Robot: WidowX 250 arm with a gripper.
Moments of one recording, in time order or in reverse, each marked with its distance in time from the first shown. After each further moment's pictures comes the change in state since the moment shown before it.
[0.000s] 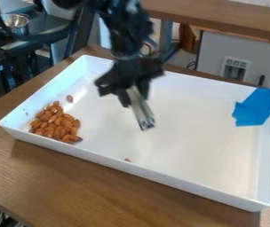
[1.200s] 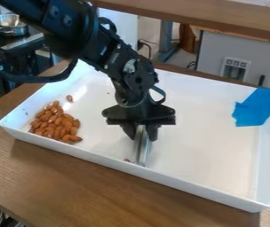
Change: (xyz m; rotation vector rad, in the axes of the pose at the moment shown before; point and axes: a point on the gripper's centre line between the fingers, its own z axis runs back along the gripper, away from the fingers) arm -0.042 0.015 -0.027 -0.065 -0.025 -0.407
